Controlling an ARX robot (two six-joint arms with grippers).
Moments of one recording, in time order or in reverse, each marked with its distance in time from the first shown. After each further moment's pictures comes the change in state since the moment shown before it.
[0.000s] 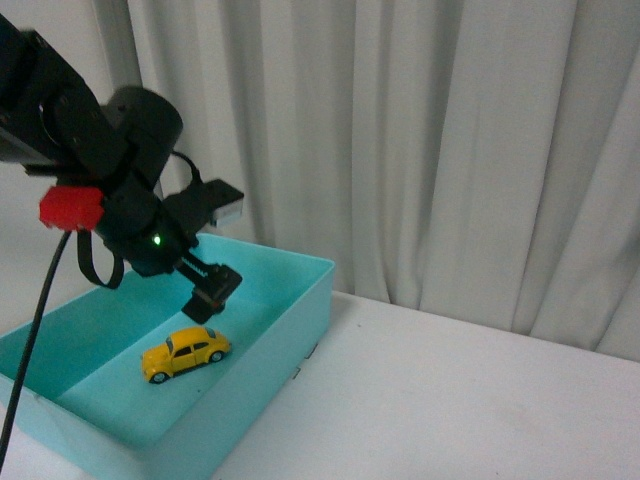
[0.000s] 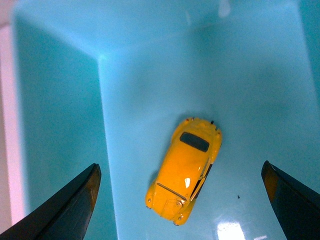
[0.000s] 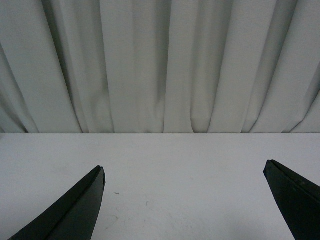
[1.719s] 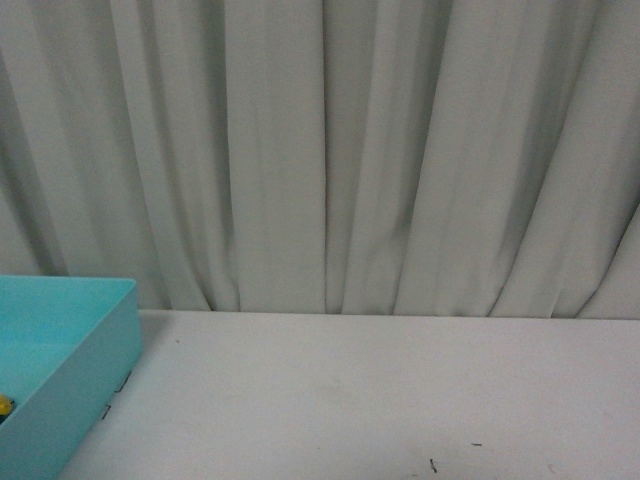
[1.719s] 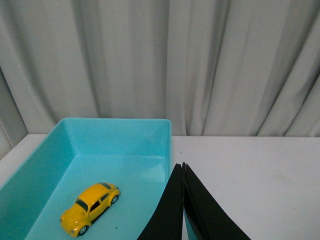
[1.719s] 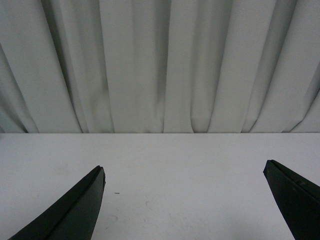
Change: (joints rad) left arm -0.214 -1.276 -1.131 0.754 0.042 -0.477; right arm 0.000 0.001 0.000 0.000 0.000 0.000
